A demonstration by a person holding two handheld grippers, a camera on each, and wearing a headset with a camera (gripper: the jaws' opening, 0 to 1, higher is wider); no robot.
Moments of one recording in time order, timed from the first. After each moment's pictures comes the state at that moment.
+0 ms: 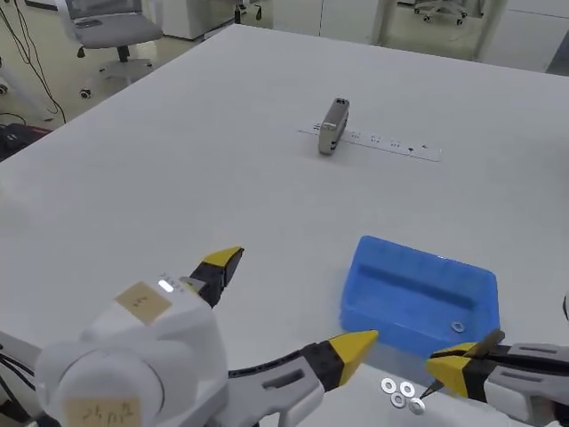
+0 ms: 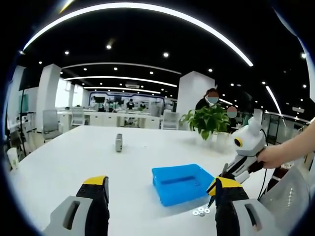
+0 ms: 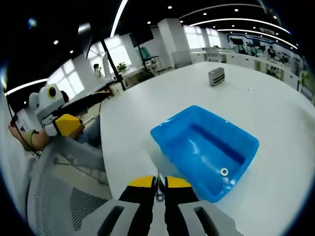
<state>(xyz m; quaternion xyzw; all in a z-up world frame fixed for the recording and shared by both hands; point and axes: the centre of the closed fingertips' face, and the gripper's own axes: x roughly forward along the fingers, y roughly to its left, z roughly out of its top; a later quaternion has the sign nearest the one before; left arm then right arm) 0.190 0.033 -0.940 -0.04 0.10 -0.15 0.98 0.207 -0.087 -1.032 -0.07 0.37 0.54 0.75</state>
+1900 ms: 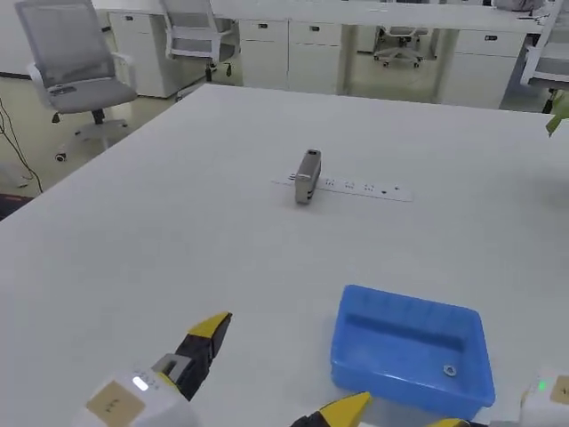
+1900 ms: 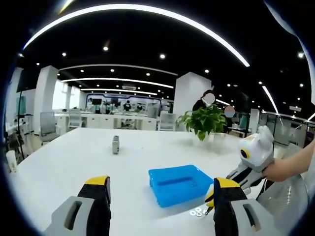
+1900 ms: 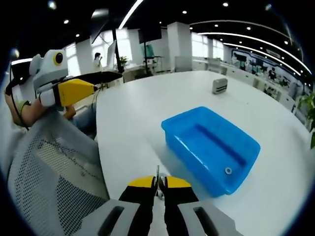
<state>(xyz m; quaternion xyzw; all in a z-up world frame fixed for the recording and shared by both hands) 0.187 0.026 -0.935 -0.04 0.09 -0.17 0.98 0.190 -0.084 -1.041 -0.14 0.32 0.51 0.79</state>
